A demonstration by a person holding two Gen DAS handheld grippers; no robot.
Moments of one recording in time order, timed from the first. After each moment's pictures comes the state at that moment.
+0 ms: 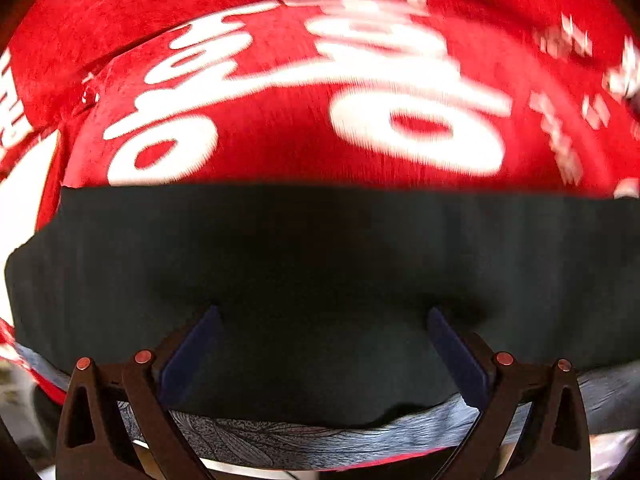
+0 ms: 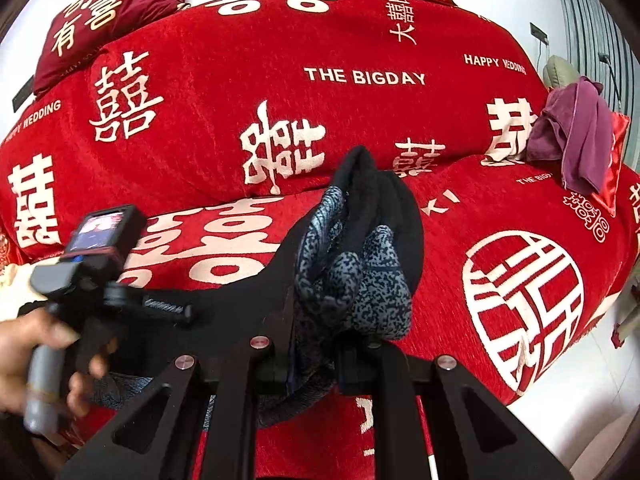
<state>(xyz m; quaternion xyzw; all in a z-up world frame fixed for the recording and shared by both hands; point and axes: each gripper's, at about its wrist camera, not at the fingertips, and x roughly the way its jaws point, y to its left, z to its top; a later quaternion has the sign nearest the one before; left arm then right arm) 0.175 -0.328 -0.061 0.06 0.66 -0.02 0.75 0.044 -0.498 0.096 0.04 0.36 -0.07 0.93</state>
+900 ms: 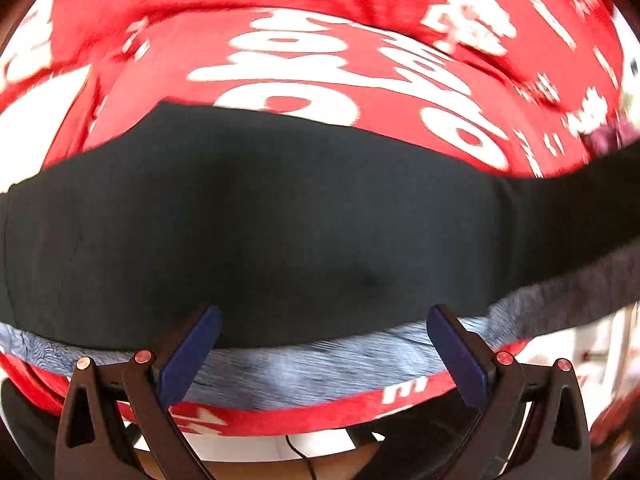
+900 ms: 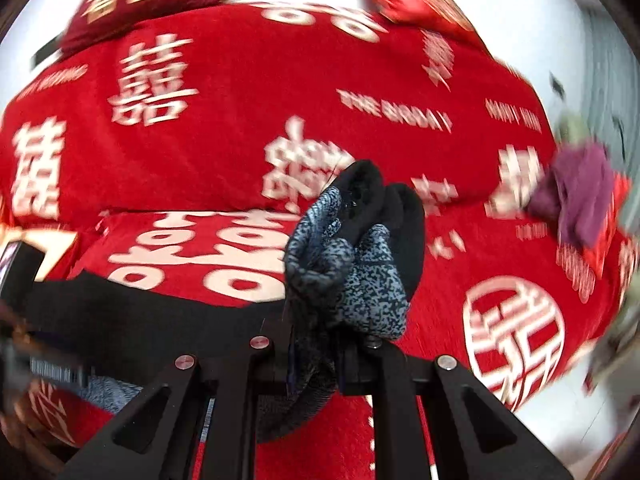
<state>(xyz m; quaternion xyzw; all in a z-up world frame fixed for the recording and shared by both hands) 0.135 -0.149 -0.033 -0.09 0.62 -0.09 0.77 0.053 -0.391 0.128 -0.10 0.32 -0.06 0.94</state>
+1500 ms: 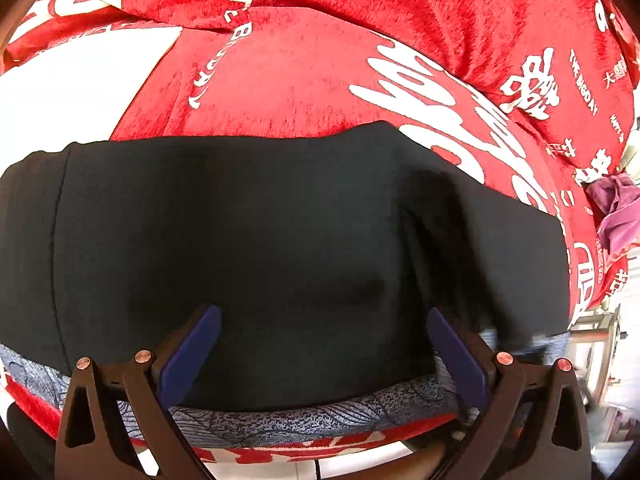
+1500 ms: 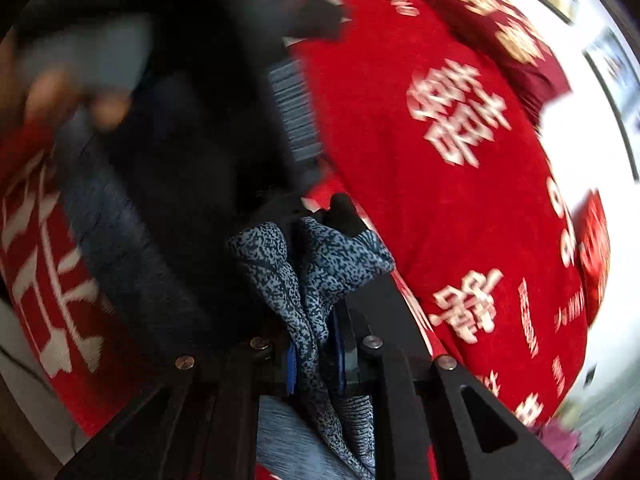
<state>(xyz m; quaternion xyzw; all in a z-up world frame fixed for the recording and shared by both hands) 0.138 -0.005 -0.052 -0.14 0.60 -0.09 0.78 0.037 -0.116 -0.038 -0.48 0.28 0.13 0.82</state>
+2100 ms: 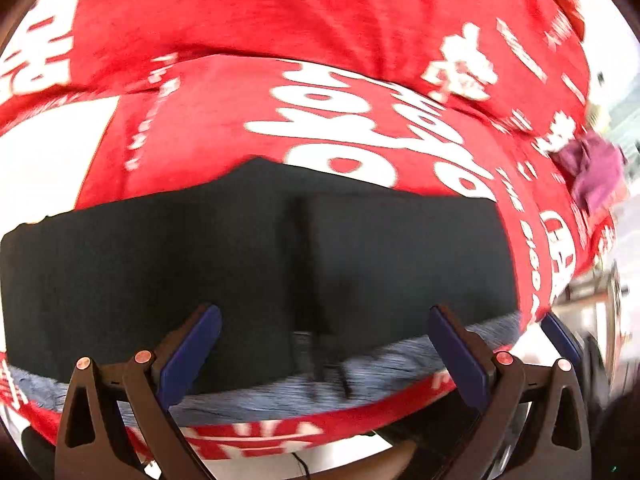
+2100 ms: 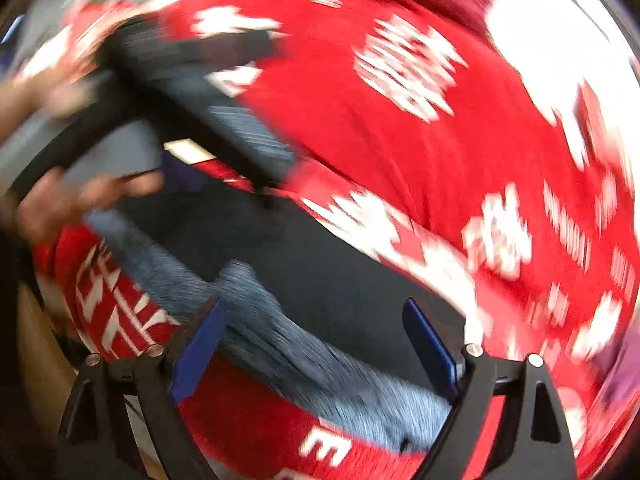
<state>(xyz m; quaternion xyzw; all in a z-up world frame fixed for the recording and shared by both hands) 0.122 -0.084 0.001 -0.08 0.57 -0.16 0.80 0.020 -0.233 0.046 -0.15 0.37 0.13 0.91</state>
